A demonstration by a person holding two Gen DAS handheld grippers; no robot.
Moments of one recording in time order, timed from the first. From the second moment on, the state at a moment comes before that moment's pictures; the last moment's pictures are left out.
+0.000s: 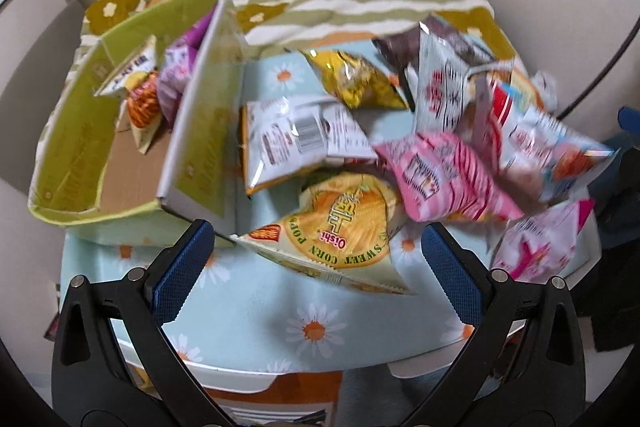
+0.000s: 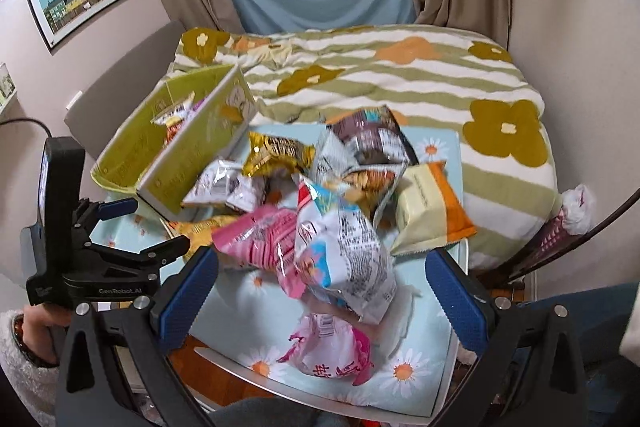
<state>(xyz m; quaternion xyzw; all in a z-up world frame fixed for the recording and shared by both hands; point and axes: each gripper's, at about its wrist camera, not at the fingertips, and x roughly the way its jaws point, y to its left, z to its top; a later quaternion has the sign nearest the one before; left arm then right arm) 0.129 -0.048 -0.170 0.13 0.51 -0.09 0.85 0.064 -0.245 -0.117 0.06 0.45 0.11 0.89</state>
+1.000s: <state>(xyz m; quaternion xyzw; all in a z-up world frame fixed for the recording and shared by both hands) 0.151 -0.056 -0.245 0.16 0.57 -0.13 0.80 0.096 -0.232 -0.179 0.04 0.48 0.10 0.87</state>
